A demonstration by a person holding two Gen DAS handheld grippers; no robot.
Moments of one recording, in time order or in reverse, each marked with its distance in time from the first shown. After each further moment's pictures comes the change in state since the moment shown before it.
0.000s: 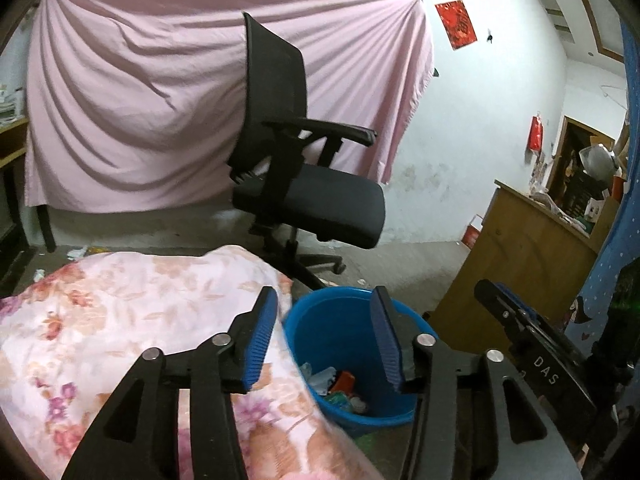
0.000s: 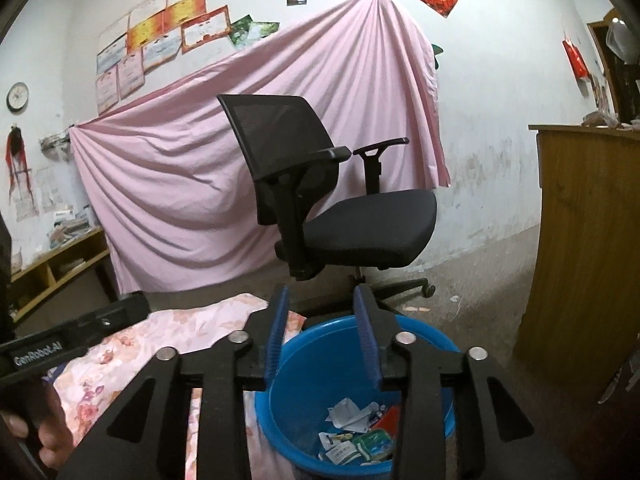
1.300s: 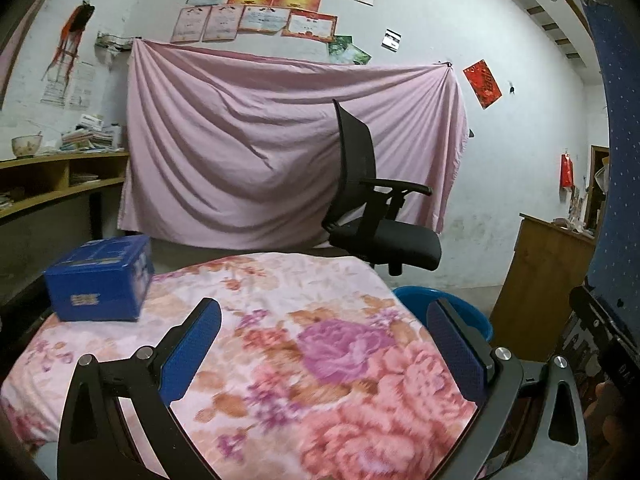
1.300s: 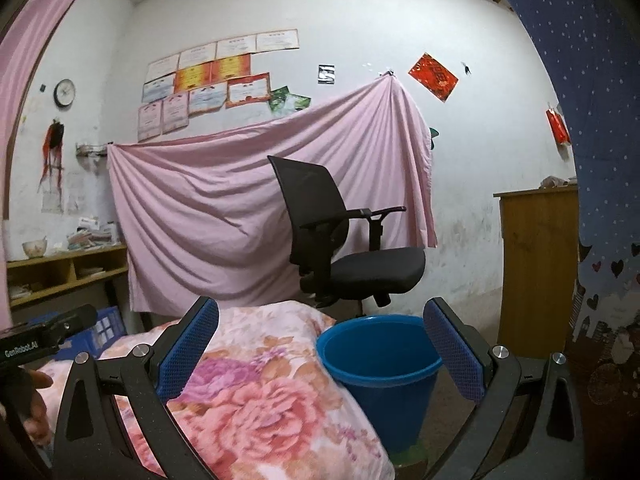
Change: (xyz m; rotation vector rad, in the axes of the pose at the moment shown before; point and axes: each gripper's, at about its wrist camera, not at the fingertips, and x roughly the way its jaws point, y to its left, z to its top) left arm -0.221 0.073 -0.131 0.007 -0.260 0.208; right arm -0.189 0.118 -0.102 -0.094 -0.263 -0.051
